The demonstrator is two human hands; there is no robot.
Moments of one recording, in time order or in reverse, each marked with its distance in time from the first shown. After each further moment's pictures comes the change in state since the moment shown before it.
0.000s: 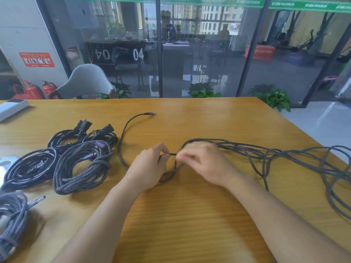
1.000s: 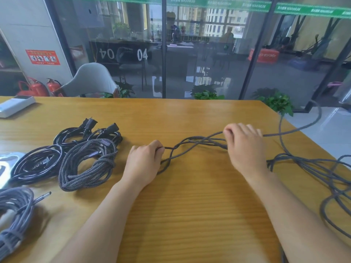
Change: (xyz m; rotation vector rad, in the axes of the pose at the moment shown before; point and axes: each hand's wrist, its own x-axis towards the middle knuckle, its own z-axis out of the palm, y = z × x) left_hand 0.010 -0.027 0.004 0.222 0.309 0.097; right_hand -0.014 0.037 -0.040 -0.583 0.380 0.419
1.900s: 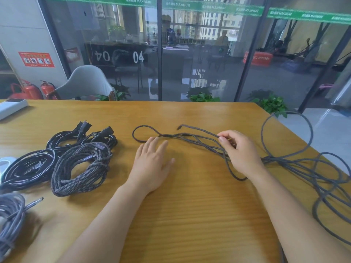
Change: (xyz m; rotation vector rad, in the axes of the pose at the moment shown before) left_hand -0.001 0.023 0.012 0.109 -0.198 0.044; right_hand -0.002 0.011 -0.006 0.580 -0.275 0.199
